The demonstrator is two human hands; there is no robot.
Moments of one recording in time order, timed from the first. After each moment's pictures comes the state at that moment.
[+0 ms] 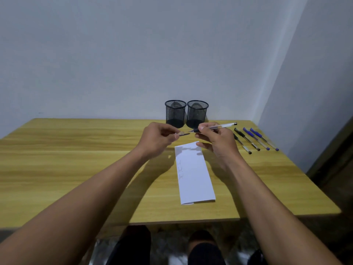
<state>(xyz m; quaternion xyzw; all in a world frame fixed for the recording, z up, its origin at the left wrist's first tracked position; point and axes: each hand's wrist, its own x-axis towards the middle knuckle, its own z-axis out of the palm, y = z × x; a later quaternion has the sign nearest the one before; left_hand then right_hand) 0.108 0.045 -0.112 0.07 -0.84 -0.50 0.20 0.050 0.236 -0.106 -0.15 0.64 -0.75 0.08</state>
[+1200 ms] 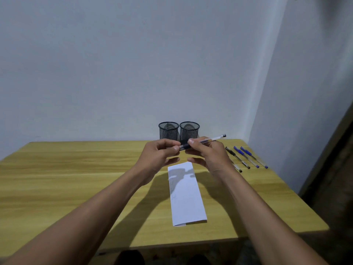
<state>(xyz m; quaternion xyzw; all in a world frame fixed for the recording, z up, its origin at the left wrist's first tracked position) 0.128 0.084 -0.080 0.05 -0.66 -0.73 0.16 0.060 0.246 -0.074 -0.20 0.62 -0.75 0.13</state>
